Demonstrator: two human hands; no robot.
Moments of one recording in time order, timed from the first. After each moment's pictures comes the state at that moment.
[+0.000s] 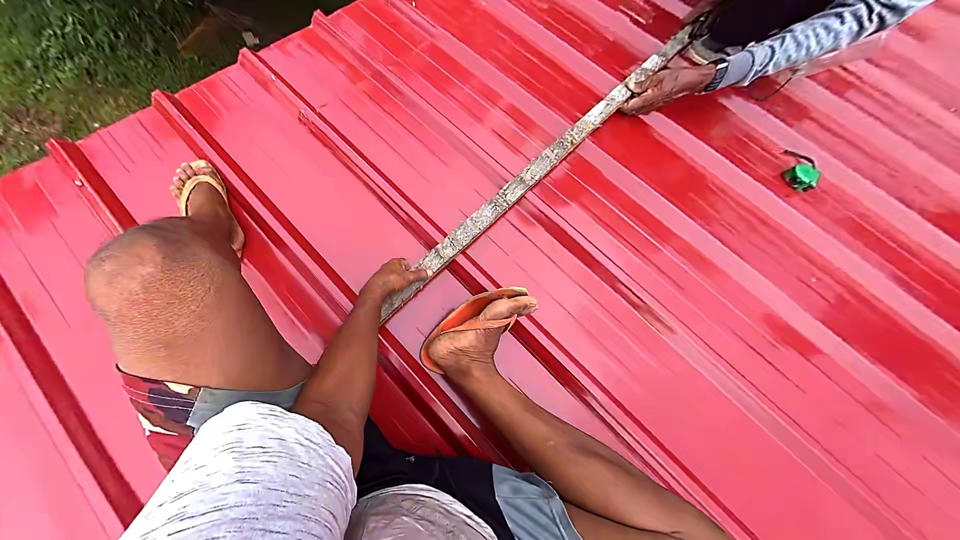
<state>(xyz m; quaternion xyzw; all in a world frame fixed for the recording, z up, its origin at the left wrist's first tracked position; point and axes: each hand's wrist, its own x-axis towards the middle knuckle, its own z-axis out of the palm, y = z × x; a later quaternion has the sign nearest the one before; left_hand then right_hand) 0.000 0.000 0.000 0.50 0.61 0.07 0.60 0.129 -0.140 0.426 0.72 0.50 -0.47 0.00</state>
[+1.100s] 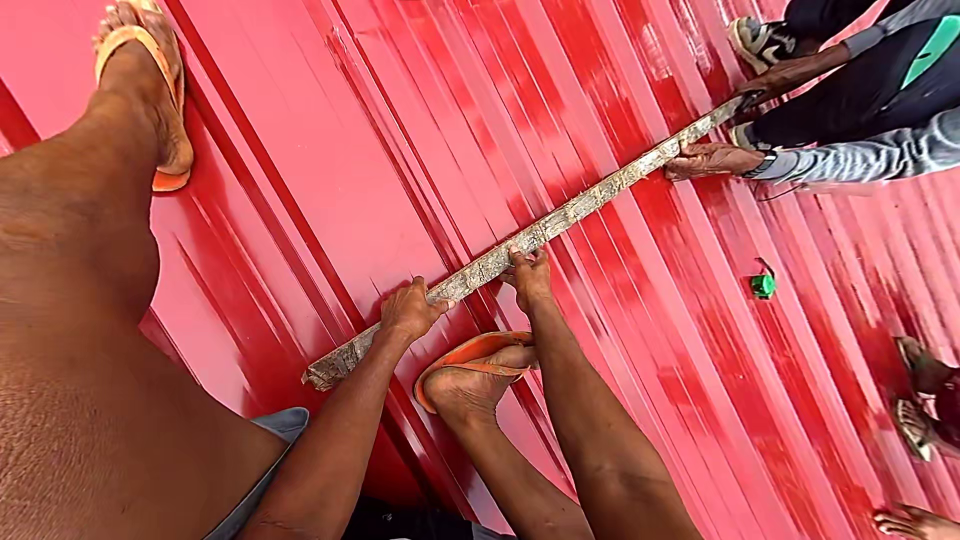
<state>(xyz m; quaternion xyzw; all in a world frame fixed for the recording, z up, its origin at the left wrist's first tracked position) 0.001 -0.013 0.020 0.45 0.65 0.06 0.61 0.231 0.108 0.011 0.77 0.40 -0.42 -0.24</state>
